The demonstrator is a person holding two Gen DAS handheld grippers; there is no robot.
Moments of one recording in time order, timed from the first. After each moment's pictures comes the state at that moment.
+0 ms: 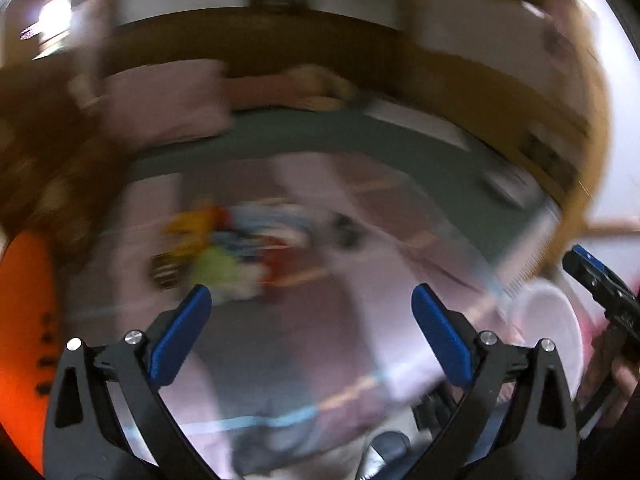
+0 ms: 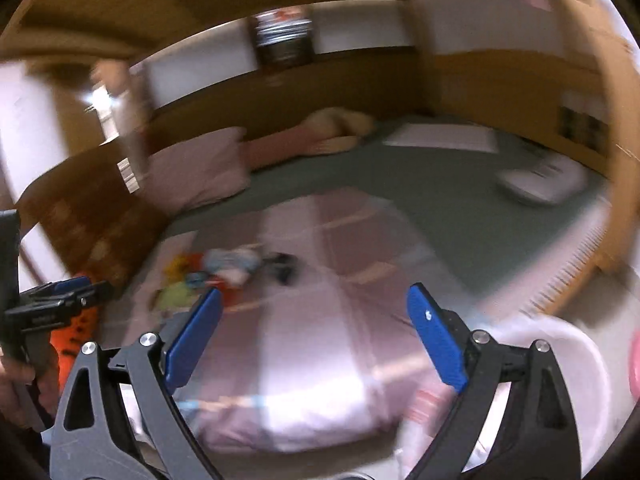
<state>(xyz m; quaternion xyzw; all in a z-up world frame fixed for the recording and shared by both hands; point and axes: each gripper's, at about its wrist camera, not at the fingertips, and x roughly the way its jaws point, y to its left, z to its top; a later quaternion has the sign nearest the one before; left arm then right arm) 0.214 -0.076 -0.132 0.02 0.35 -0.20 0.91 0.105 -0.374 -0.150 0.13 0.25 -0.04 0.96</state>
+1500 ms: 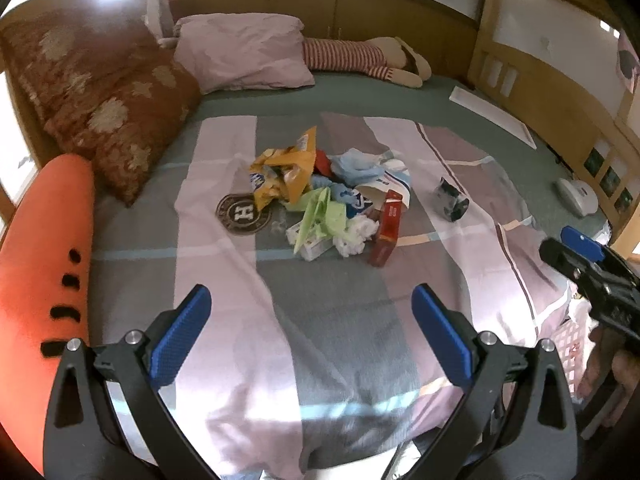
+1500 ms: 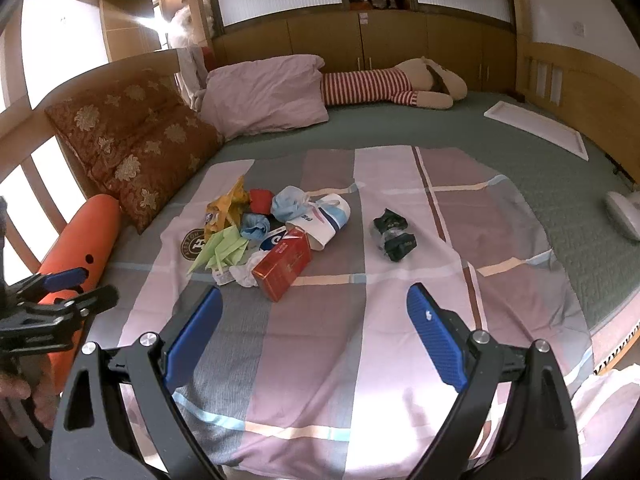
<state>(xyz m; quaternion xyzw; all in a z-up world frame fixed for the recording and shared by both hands) 0.260 -0.022 -0.204 0.02 0.41 -0.12 0.90 0.210 -0.283 -0.215 0.08 0.33 0.04 0.94</state>
